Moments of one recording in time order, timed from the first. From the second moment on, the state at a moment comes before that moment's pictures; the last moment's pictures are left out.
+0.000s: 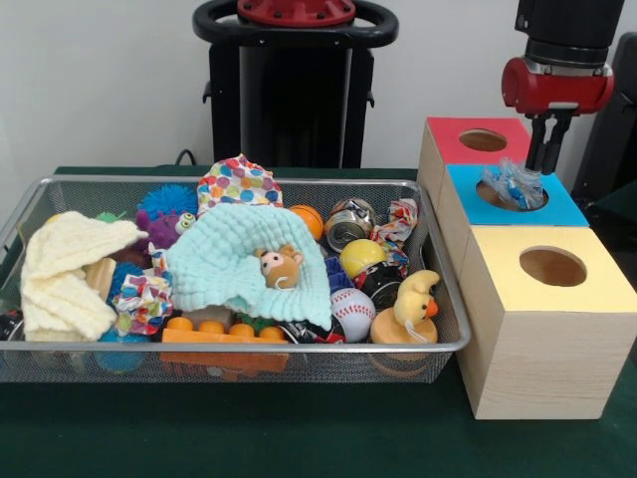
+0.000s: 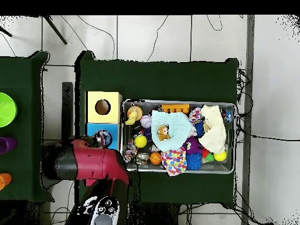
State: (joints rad) arm 0.29 -0.71 -0.21 1.78 0.24 0.37 1.50
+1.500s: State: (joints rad) arm 0.25 -0.72 -0.21 1.78 0.24 0.37 1.50
